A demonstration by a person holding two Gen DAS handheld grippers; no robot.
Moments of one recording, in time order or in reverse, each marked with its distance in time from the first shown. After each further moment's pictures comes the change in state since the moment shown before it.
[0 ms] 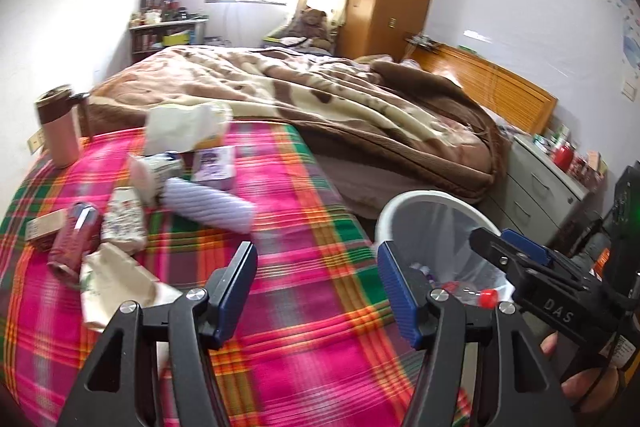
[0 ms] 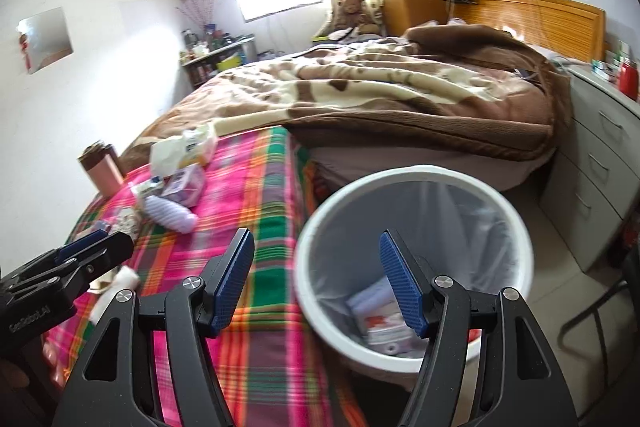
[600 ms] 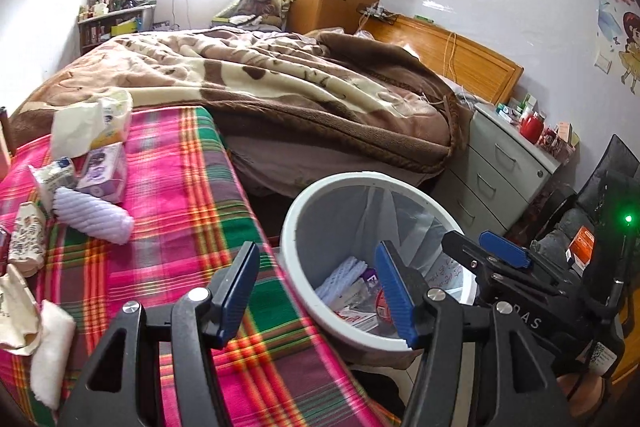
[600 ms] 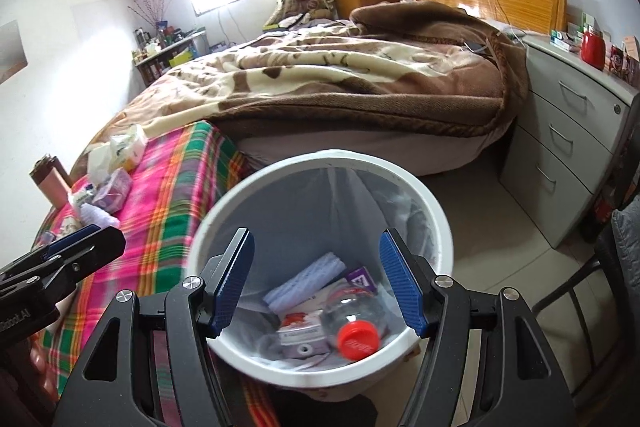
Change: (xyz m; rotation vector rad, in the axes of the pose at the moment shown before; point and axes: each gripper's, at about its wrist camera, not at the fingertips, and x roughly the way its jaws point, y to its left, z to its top) left arm 0.051 -0.092 0.008 0.079 0.092 -0.150; right arm 0.004 -0.074 0.002 0.075 0.051 -0.139
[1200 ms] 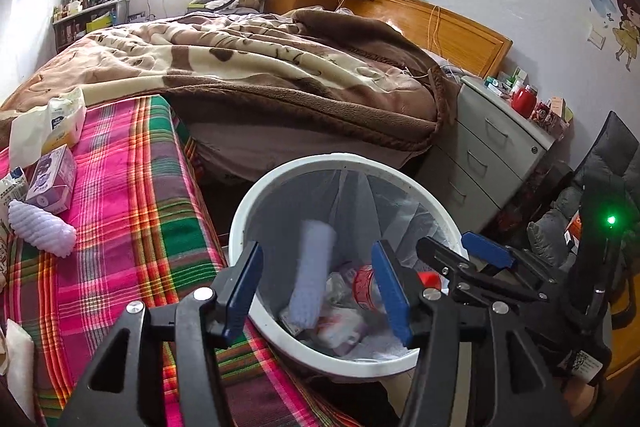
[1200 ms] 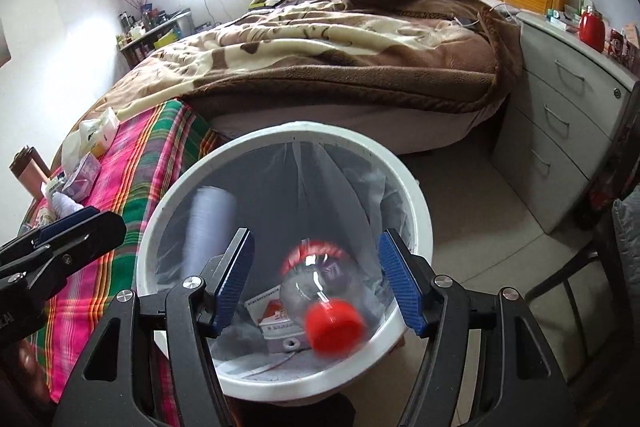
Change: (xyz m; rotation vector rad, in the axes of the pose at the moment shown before) left arm 0.048 -0.038 0.002 0.050 0.081 -0.044; right arm 0.024 -0.030 -0.006 0.012 0.078 -0.046
